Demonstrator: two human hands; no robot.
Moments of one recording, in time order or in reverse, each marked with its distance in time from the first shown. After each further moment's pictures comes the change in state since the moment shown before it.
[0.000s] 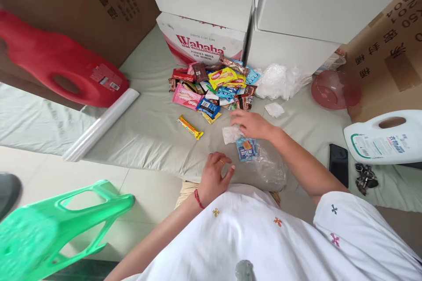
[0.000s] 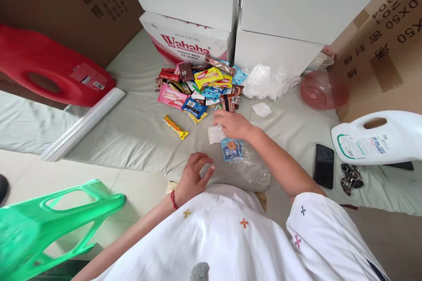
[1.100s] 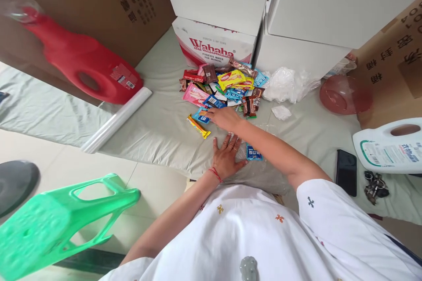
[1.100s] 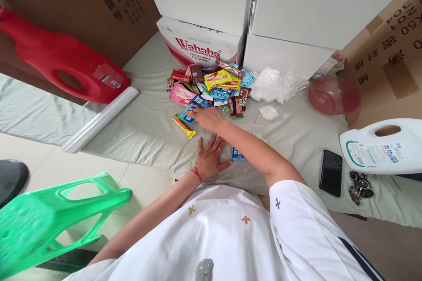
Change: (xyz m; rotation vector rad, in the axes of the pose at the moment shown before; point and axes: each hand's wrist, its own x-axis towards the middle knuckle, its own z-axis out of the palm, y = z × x) left_hand 0.043 -0.040 0.043 0.456 -0.210 0.034; right_hand 0.112 -0.043 0.044 -0.261 -0.131 -0.016
